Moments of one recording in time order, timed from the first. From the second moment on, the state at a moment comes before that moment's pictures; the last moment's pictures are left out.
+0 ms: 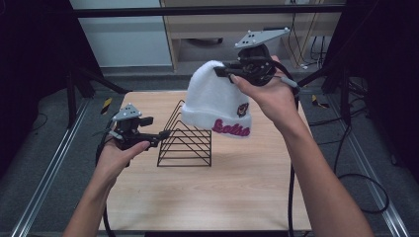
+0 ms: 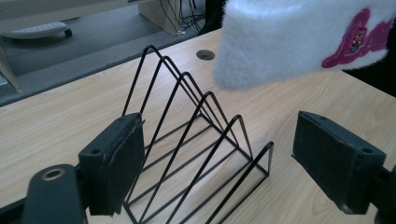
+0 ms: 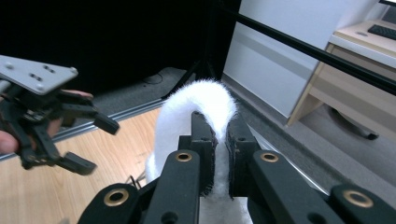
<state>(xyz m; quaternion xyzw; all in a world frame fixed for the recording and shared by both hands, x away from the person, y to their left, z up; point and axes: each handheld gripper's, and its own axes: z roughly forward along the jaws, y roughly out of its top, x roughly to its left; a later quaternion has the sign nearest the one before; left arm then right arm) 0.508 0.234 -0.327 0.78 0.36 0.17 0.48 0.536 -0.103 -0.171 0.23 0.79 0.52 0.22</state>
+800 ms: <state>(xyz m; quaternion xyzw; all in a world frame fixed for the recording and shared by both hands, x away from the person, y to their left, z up) 0.530 0.232 -0.319 0.78 0.36 0.14 0.50 0.539 -0.059 -0.153 0.20 0.79 0.54 0.20</state>
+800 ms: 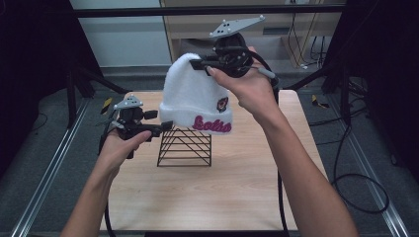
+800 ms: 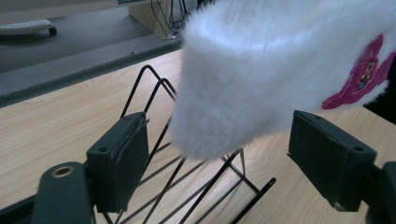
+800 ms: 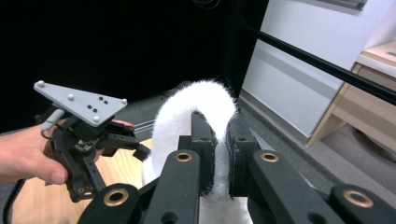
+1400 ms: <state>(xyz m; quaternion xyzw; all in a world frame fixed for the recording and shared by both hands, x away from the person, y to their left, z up) 0.537 0.226 -0.319 0.79 0.37 0.16 0.47 0.542 -0.034 -0.154 0.19 0.80 0.54 0.19</state>
